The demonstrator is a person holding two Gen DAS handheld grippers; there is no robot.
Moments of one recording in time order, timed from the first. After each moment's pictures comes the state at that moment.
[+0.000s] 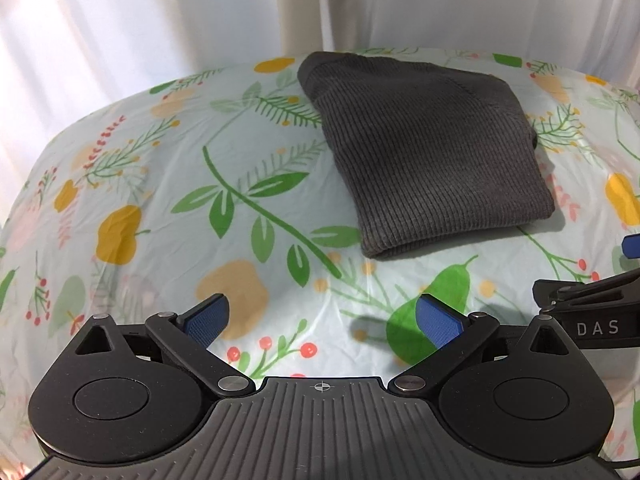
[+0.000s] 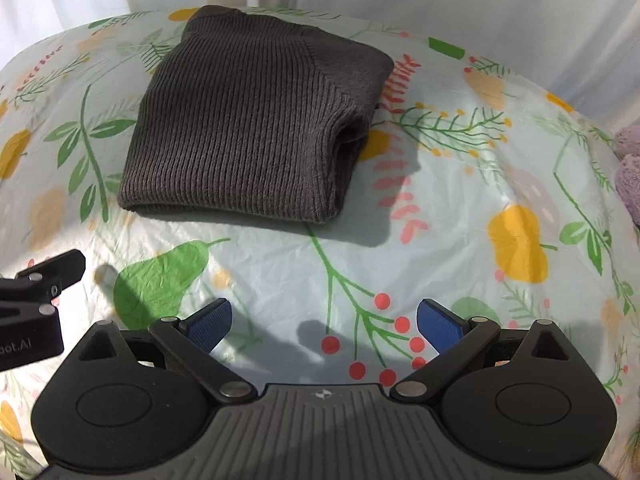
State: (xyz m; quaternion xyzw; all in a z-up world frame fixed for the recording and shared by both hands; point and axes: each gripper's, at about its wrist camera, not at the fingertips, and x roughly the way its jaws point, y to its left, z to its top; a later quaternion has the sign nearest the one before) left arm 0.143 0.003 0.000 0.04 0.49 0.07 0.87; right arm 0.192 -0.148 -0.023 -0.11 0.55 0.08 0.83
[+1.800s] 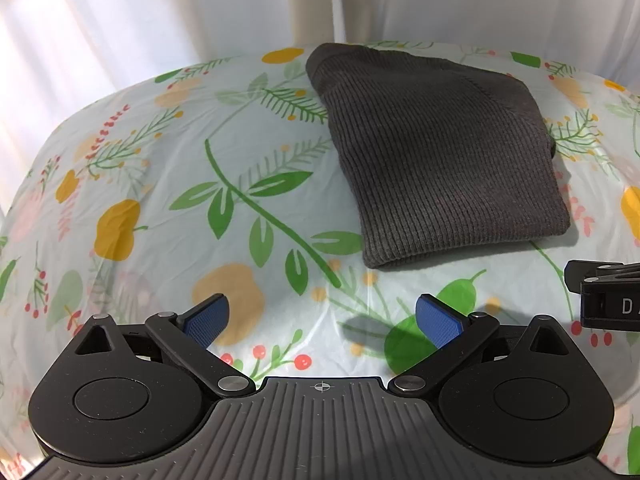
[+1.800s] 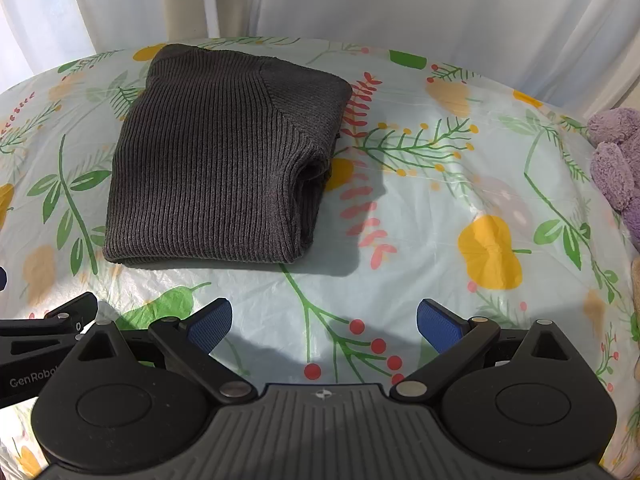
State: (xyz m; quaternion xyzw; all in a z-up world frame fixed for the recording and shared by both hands) left arm 0.160 0.000 -0.004 0.03 0.51 0.09 0.86; right arm 0.205 -0.158 -0.004 -0.07 0.54 0.04 0.84
